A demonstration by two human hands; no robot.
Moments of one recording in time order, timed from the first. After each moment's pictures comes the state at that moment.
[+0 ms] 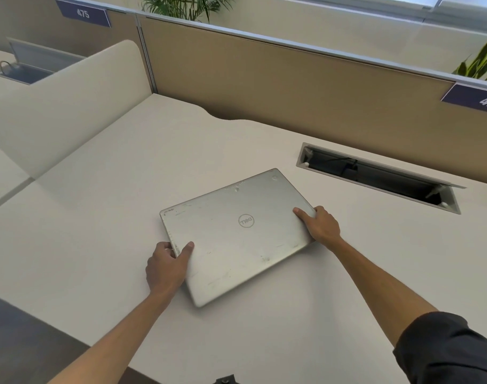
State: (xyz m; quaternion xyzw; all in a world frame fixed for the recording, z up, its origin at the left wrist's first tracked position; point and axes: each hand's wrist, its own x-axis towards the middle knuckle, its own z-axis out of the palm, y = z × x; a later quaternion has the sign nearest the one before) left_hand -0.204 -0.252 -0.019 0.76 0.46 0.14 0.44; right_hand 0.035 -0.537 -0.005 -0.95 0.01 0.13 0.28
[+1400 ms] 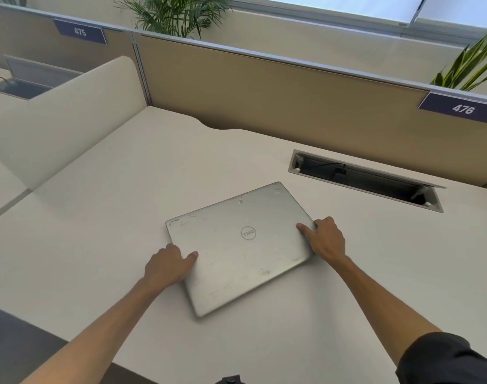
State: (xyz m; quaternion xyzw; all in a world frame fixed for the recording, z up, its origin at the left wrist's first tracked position) left_hand -0.192 -0.240 0.013 0.91 0.34 -0.13 0.22; right_hand -0.001 -0.566 0.001 -0.98 -0.02 0.06 0.19
